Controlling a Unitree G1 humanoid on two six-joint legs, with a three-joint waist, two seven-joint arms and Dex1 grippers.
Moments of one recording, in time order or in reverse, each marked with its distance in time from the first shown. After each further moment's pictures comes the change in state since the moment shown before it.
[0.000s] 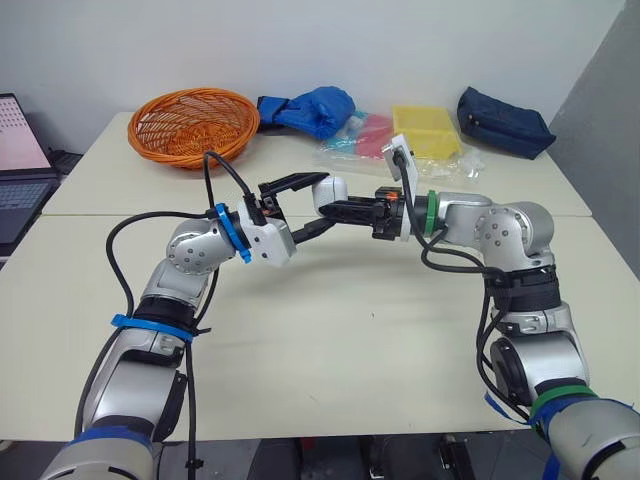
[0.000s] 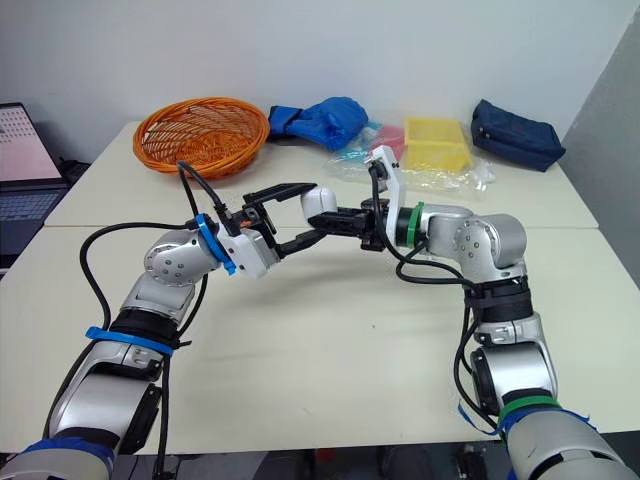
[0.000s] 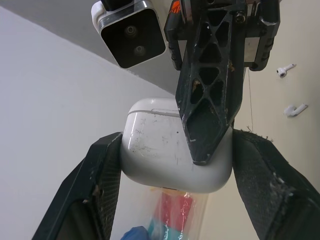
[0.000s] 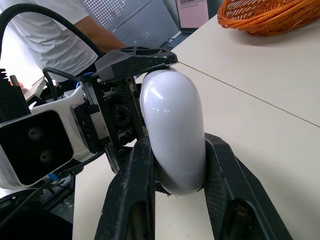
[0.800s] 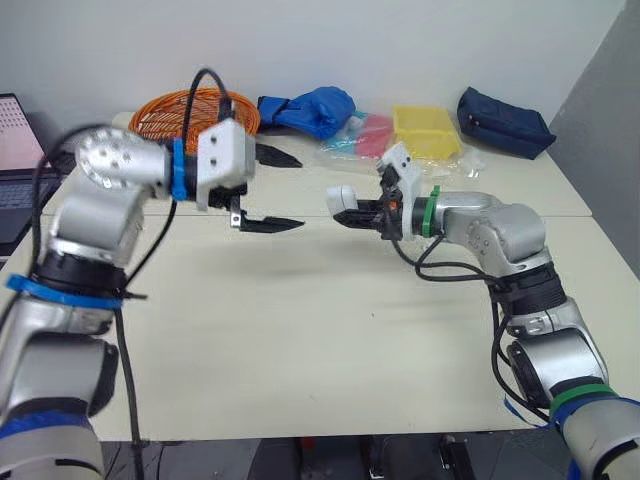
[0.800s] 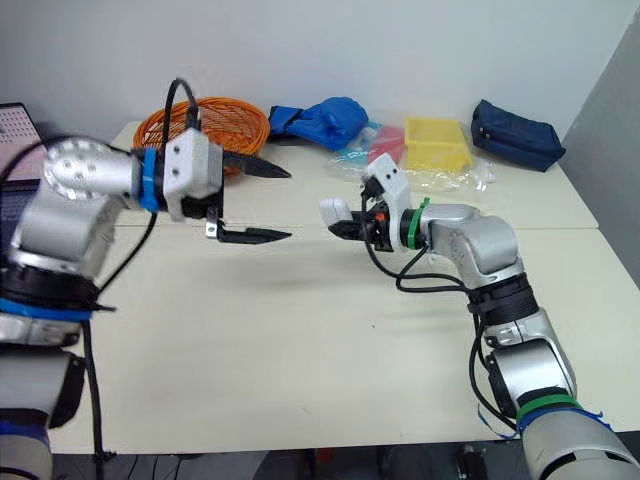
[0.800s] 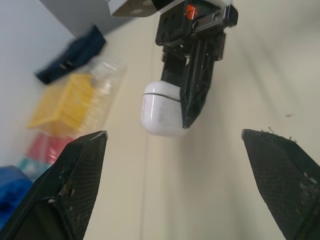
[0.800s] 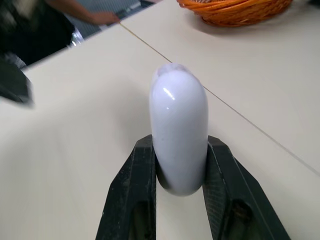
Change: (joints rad) left arm -0.234 0.333 -0.081 -0.359 -0.417 1.176 -0.682; right arm 0.004 -0.113 0.245 0.029 -0.281 -0.311 0.071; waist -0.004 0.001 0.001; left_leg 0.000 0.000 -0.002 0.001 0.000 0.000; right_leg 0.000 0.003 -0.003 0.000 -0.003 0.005
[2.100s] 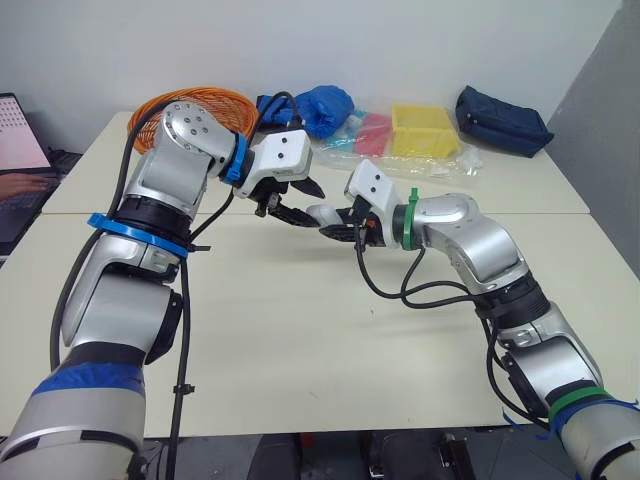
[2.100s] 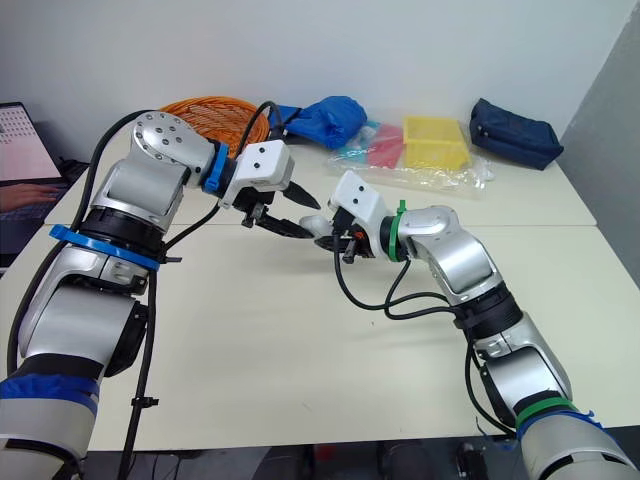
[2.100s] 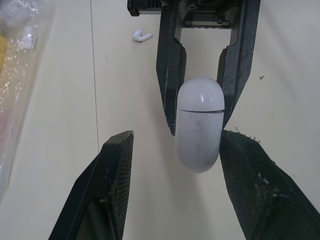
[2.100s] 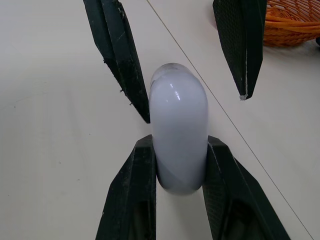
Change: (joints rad) left arm -0.245 -0.259 -0.108 0.452 0.325 -0.133 -0.180; right arm 0.026 0.033 0.103 -0.071 -0.213 -0.170 0.061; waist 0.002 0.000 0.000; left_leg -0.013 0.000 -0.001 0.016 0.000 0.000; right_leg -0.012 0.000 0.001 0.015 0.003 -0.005
